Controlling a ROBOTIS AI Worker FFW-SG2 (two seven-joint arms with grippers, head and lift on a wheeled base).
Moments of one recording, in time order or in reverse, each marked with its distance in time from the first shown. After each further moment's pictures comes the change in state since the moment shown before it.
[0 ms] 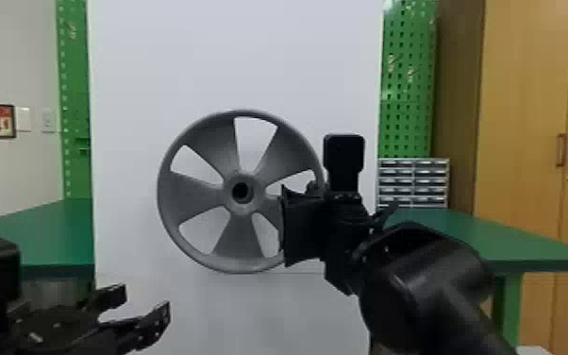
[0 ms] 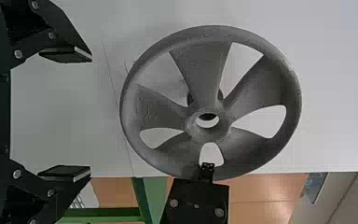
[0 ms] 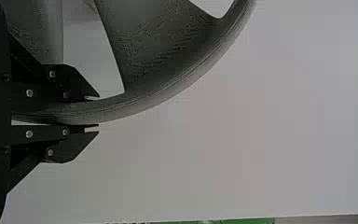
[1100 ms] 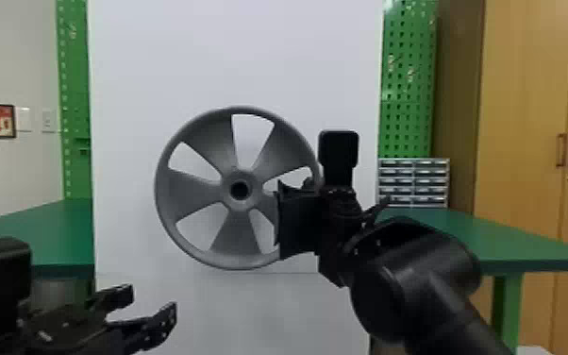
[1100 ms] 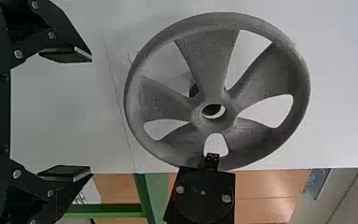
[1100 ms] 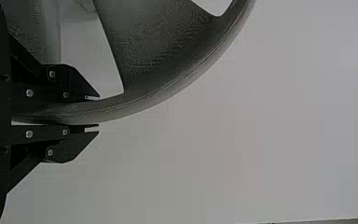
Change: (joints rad) left arm -0.015 0.007 -0.023 0.014 0.003 -0.001 0.000; right arm -0.036 0.024 0.003 0.068 0.006 -0.031 0.000
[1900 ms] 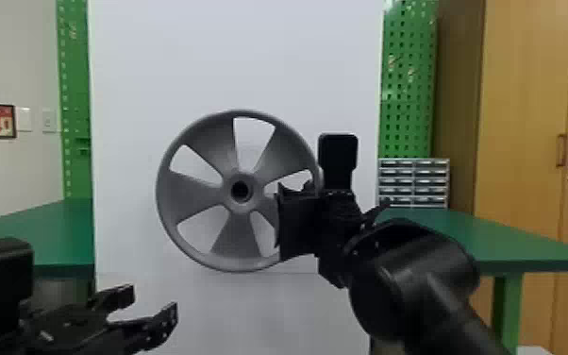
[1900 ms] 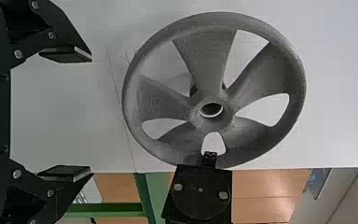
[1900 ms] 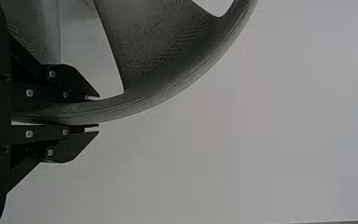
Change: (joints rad) left arm -0.002 0.001 -0.003 0.003 0.002 0.000 0.000; right arm -0.002 0.002 -0.001 0.022 0.000 0.000 0.000
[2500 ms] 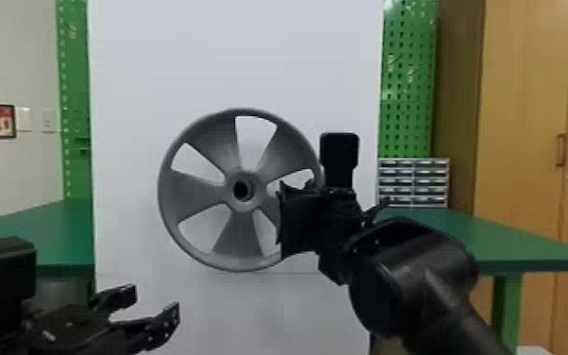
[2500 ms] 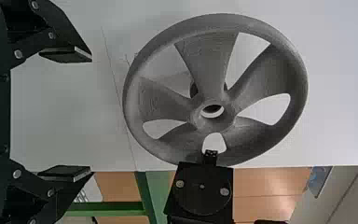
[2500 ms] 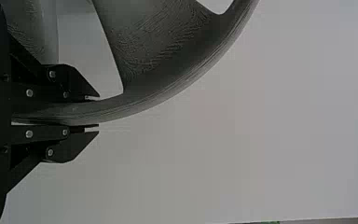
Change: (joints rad) left arm -0.005 0.003 -0.008 0.003 0.002 0.000 0.000; right arm -0.013 0.005 -0.004 0.025 0.000 -0.015 -0.001
